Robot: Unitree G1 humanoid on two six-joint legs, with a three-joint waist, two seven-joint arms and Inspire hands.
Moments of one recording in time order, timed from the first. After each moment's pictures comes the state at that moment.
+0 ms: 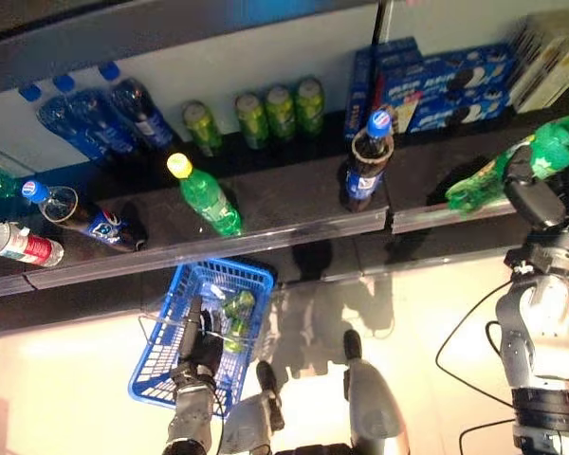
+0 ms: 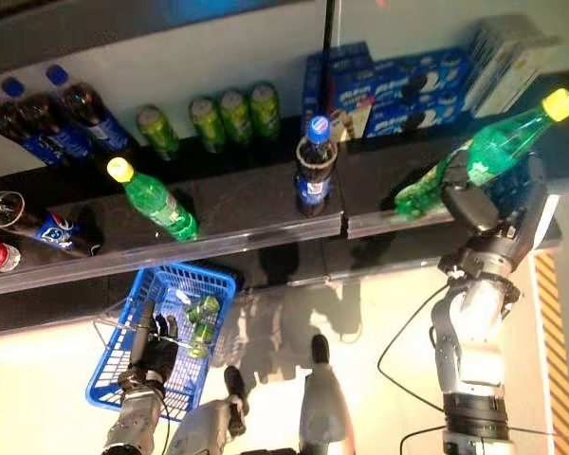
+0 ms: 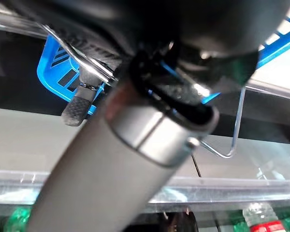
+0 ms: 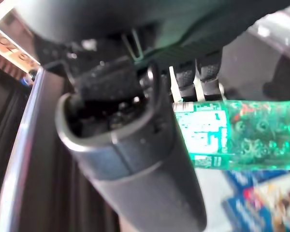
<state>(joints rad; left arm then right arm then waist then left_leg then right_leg) -0.04 0.06 0.15 0.72 -1.56 -0.13 -0.25 -0.14 -0.46 -0.23 -0.09 0.49 -0.15 -0.33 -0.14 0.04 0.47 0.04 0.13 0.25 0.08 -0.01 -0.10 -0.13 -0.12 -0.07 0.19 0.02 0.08</state>
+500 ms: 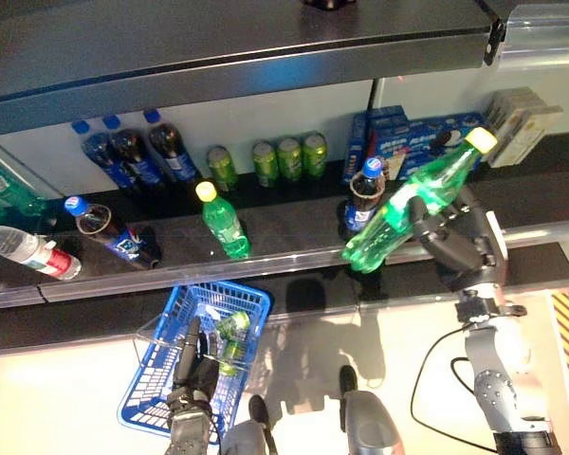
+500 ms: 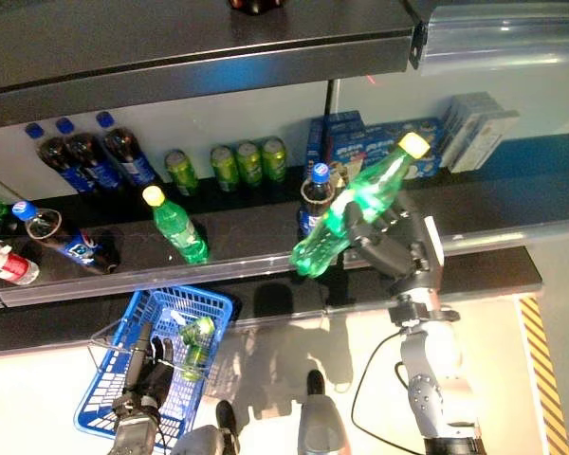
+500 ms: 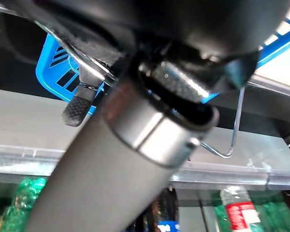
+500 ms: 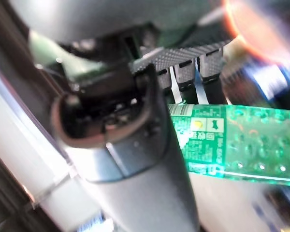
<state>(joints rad) 0.09 0.04 0.12 0.68 -1.55 -0.14 -0.29 0.02 -0.40 -0.05 -0.23 0.71 -0.09 0.21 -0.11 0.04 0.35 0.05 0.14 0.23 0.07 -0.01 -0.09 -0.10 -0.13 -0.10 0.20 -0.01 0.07</state>
